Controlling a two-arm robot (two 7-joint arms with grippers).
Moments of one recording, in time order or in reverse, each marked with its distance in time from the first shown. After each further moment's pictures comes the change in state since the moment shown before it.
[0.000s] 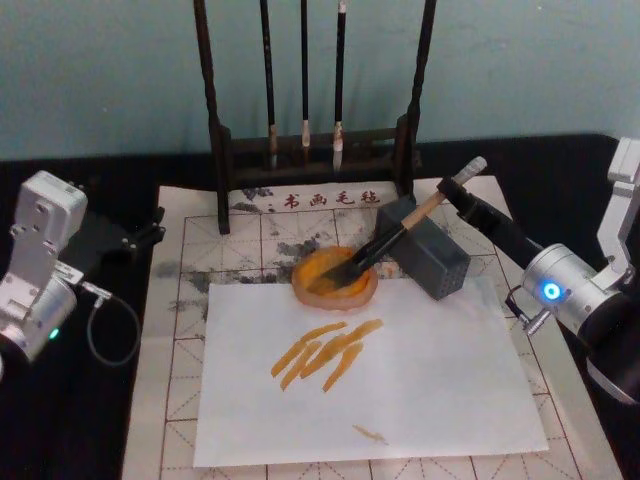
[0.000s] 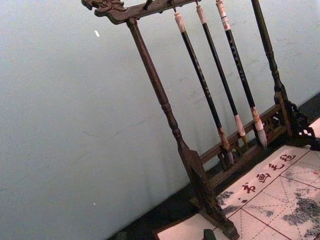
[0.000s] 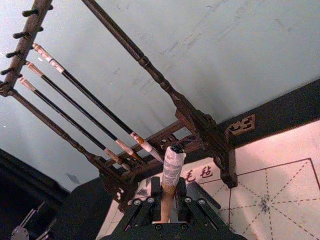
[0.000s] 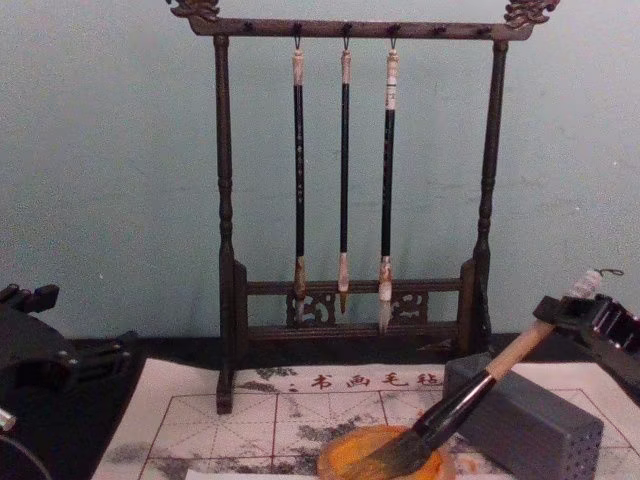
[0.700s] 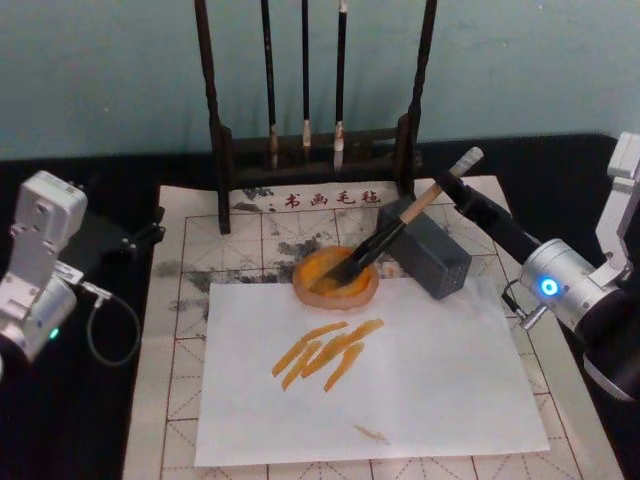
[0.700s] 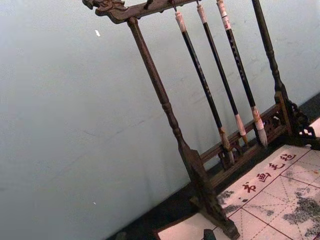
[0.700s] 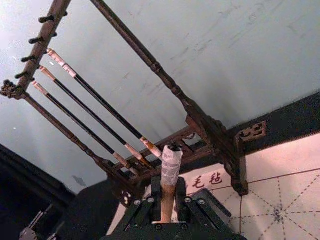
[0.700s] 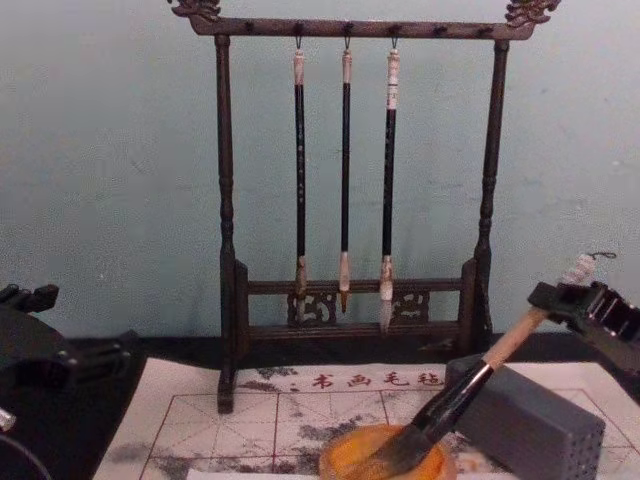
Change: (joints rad) left arm 0.000 0.000 0.000 0.000 0.000 0.000 0.000; right arm 0.008 -0.005 -0.003 0.001 0.001 -0.021 0.026
